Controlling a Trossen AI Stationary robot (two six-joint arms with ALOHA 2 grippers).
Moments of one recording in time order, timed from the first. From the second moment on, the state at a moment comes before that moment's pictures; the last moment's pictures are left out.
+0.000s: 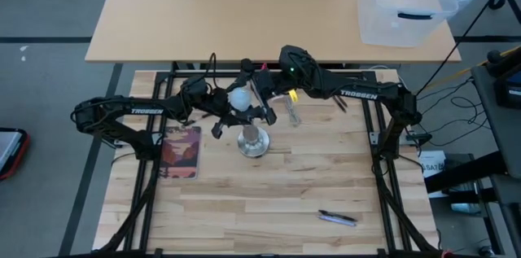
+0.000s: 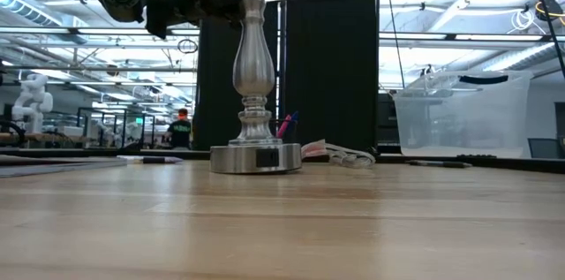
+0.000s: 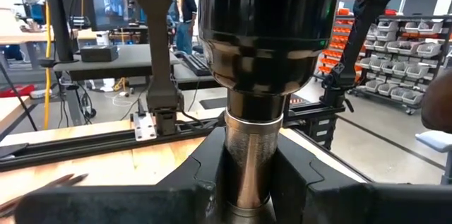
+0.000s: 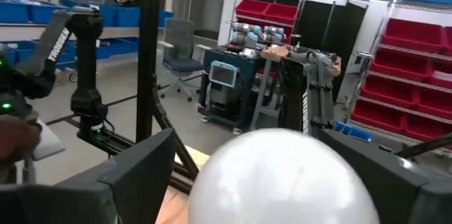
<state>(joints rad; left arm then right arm) 0.38 1.41 0.66 0.68 0.86 0.00 -0.24 1.78 1.72 0.11 -0.68 -0.14</state>
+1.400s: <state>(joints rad) 0.37 1.41 0.66 0.67 0.40 -0.07 -0.05 1.62 1.73 -0.19 0.34 -0.10</state>
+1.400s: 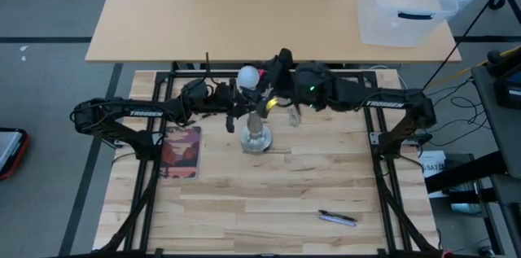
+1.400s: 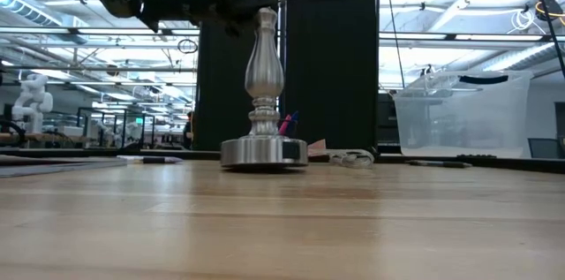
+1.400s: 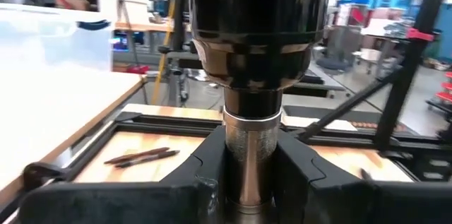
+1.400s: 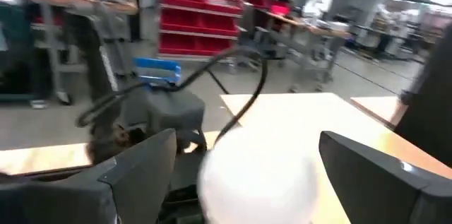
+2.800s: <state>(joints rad) 0.35 1.40 0.66 0.67 0.54 0.01 -0.08 1.74 1.73 -0.10 0.15 -0.16</state>
